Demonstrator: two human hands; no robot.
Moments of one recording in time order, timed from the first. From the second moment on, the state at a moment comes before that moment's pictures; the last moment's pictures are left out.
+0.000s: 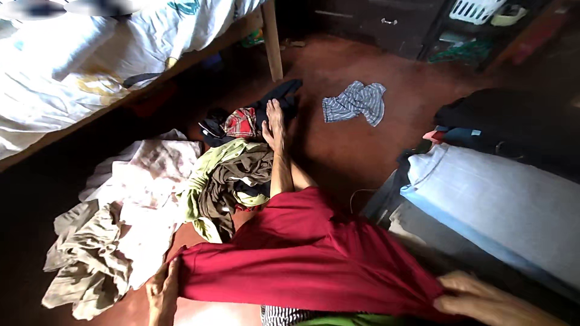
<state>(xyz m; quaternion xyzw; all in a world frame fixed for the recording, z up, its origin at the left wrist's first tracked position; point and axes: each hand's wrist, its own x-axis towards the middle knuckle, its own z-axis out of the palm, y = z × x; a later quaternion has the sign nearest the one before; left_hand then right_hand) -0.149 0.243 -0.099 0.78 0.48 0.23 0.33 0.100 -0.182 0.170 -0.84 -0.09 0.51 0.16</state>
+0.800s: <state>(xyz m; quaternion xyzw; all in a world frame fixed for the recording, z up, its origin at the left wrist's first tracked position) 0.019 0.033 -0.130 0.95 0.11 0.24 0.17 0.094 -0.145 -0.030 -0.83 -0.42 0.23 0.29</state>
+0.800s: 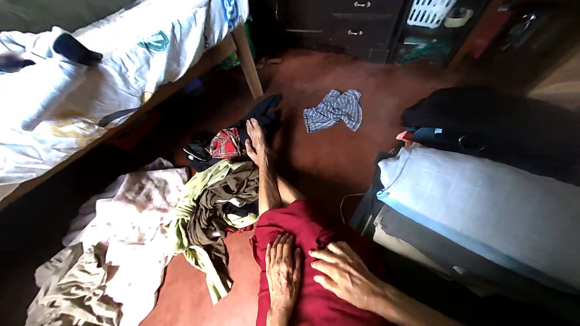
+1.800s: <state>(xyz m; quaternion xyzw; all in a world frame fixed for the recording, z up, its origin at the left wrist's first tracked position) 0.057 0.228 -0.082 0.92 0.18 -0.09 0.33 0.236 -0.117 -0.103 -0.73 -0.15 -0.02 0.67</state>
